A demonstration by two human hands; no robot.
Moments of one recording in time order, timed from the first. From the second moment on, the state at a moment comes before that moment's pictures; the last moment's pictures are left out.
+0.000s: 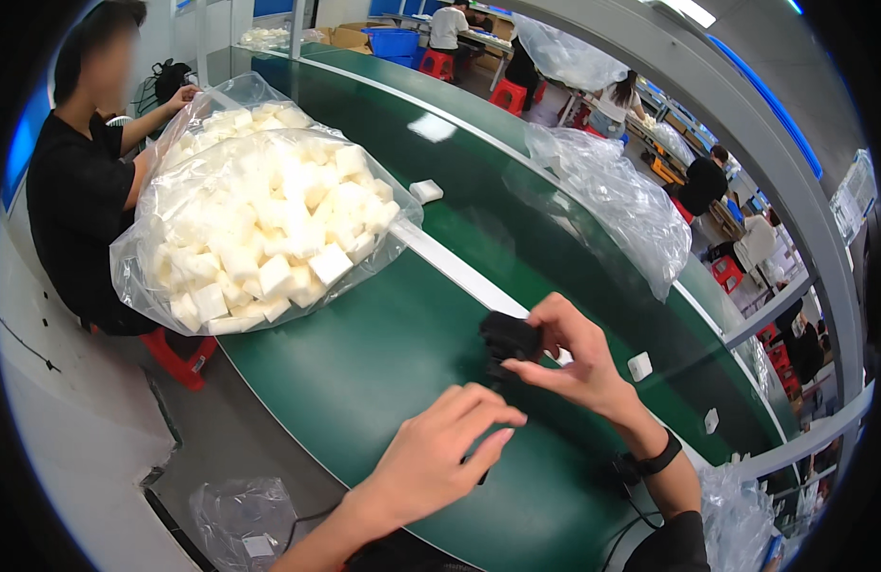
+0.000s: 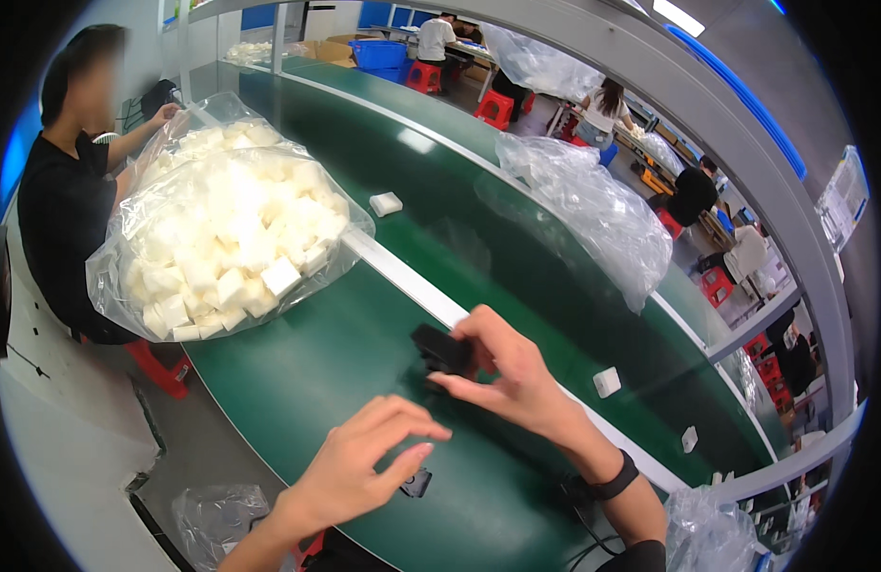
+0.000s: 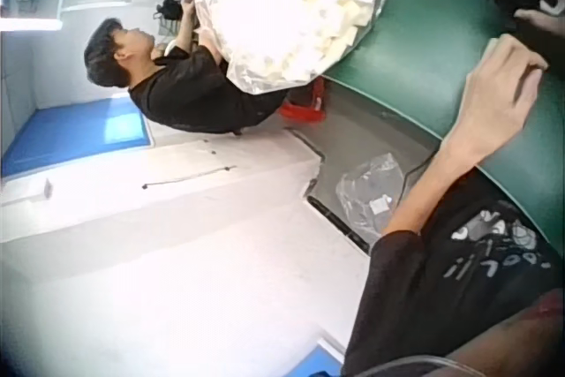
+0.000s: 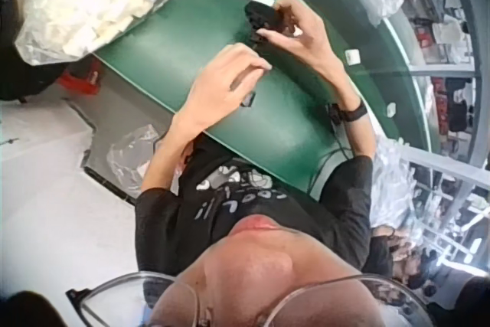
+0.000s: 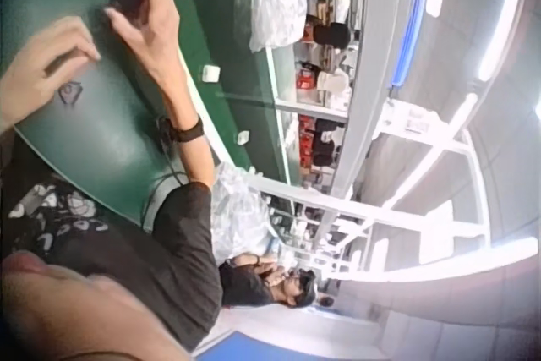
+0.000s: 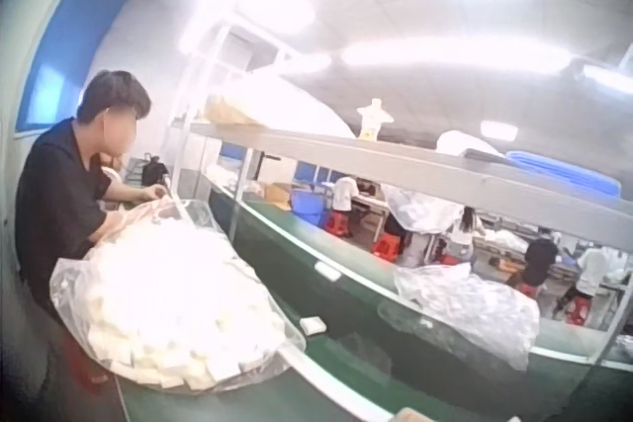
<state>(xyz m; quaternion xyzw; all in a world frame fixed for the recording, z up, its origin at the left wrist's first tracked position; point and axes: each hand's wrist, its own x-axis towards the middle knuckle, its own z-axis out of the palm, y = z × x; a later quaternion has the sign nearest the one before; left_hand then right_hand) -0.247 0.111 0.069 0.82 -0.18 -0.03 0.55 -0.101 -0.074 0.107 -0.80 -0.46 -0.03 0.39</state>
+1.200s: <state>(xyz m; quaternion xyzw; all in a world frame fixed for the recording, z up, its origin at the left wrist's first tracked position) -0.235 -0.027 0.084 0.71 -0.36 0.04 0.60 -0.131 -0.140 0.163 -0.64 -0.29 -0.01 0.71</state>
